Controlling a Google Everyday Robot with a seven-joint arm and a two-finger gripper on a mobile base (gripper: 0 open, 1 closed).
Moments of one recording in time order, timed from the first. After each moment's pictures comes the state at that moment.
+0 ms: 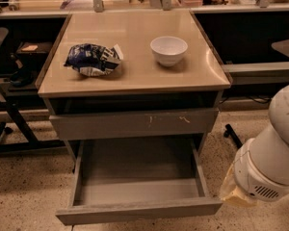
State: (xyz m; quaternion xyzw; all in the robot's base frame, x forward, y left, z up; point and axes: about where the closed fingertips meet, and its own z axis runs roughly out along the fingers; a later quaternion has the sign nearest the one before) arm 0.313 -0.185 0.778 -0.57 0.81 0.06 0.06
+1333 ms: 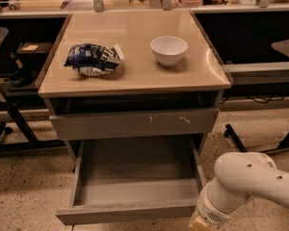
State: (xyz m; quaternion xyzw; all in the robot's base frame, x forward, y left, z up) arm 0.314 -0.155 0.558 -0.52 0.84 0.15 0.02
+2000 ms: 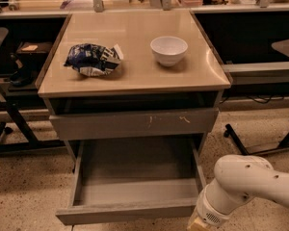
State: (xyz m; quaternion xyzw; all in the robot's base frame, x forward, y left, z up) arm 0.313 -0.151 0.539 -0.52 0.84 0.18 0.02
